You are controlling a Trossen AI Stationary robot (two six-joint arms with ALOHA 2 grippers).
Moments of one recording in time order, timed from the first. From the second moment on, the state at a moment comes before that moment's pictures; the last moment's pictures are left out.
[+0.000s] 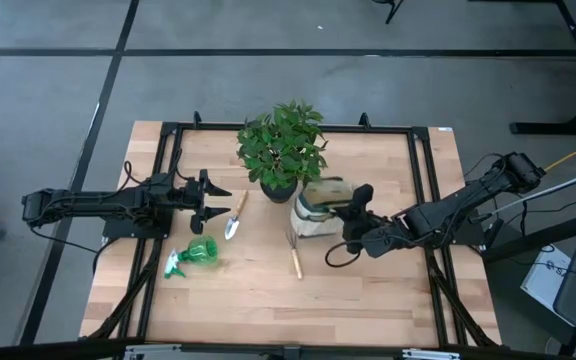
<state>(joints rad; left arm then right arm) 0.19 0.39 0.01 0.28 0.15 -0.09 0.48 1.29 0.83 -0.31 0.87 -0.33</state>
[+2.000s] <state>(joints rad) 0.19 0.39 0.01 0.28 0.15 -0.09 0.49 1.27 0.83 -0.14 0.27 0.41</state>
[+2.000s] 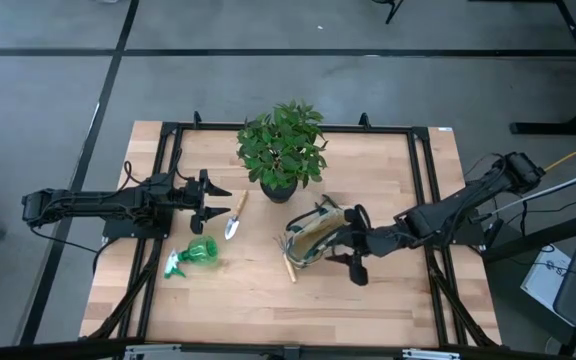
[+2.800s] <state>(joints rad) 0.19 0.39 0.01 0.28 0.15 -0.09 0.49 1.22 0.83 -0.13 0.12 0.58</state>
